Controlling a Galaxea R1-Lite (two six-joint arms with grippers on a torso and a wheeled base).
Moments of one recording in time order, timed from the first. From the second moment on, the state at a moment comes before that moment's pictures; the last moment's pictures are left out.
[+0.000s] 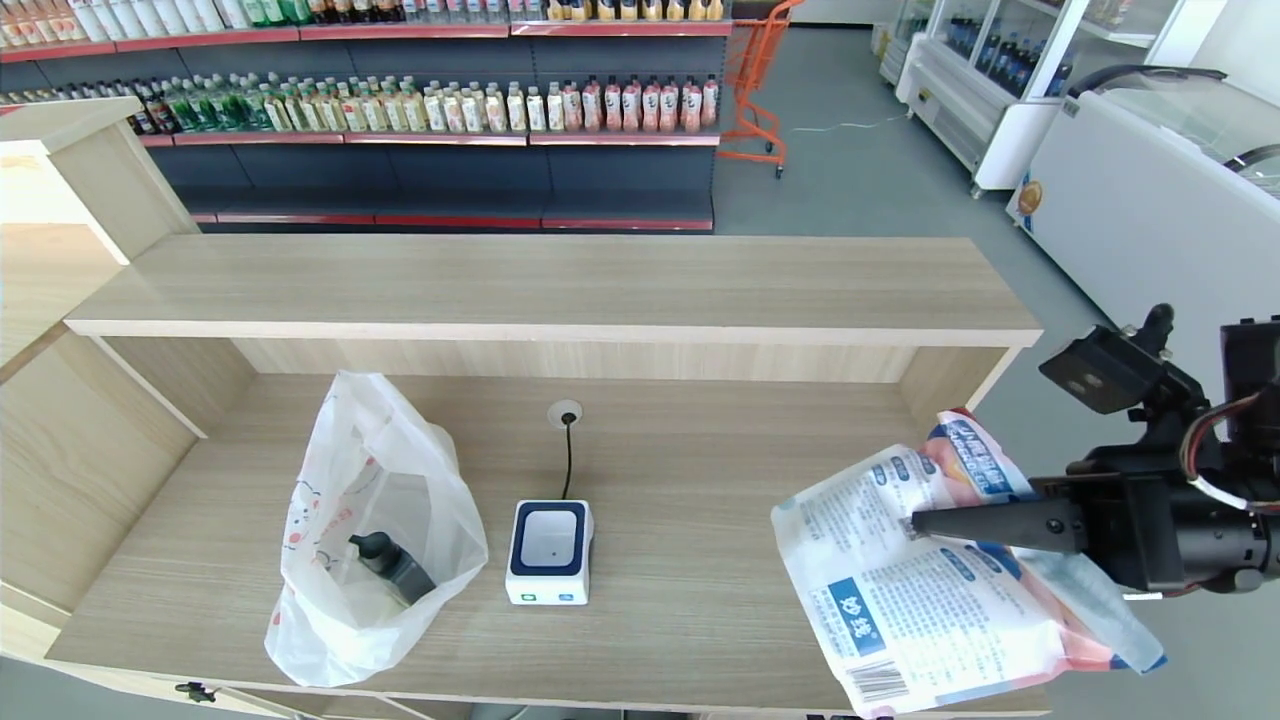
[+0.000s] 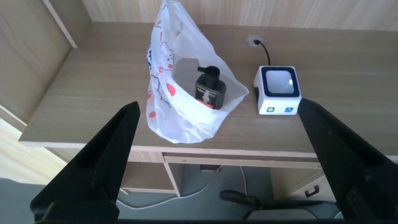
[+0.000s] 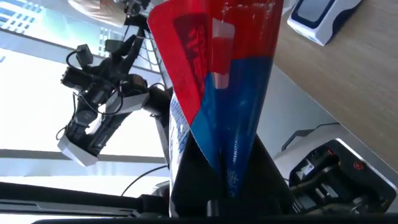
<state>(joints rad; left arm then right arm) 0.00 0.00 0.00 0.00 -0.02 0.00 0.21 1.40 -0.67 -0.26 1.08 0.24</state>
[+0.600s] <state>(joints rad) 0.00 0.00 0.00 0.00 -0.02 0.00 0.33 1.40 -0.67 -0.26 1.07 0.25</state>
